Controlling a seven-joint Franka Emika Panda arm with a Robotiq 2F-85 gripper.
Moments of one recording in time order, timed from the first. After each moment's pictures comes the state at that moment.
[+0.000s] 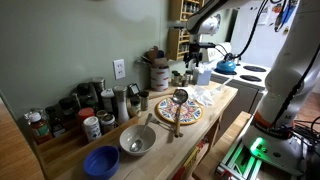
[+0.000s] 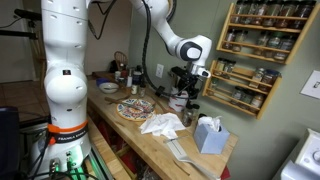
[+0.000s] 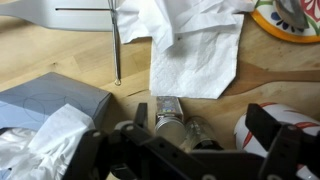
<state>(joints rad) -0.17 0.04 -0.14 -2.15 0.04 2.15 -0.08</state>
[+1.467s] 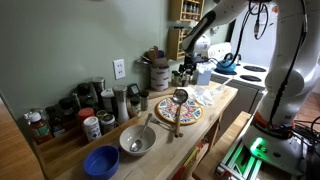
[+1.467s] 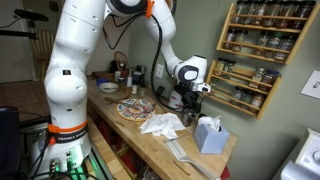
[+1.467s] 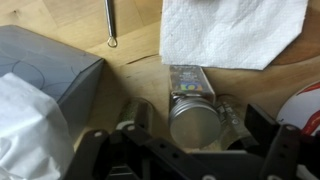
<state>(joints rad) -0.17 0.26 -0.14 -2.15 0.04 2.54 -0.08</state>
